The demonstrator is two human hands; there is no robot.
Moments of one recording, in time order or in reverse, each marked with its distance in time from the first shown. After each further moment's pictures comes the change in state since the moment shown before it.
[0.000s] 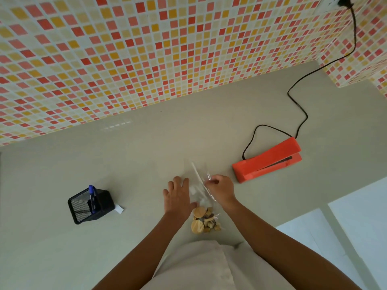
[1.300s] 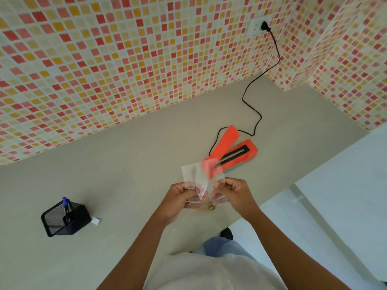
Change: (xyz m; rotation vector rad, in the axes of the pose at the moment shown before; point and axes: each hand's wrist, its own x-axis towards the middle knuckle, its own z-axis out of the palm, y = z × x) left_hand -0.054 0.078 -0.052 -1.531 -0.401 0.113; right_hand -0.093 0.033 -0.141 0.439 -0.130 -0.311
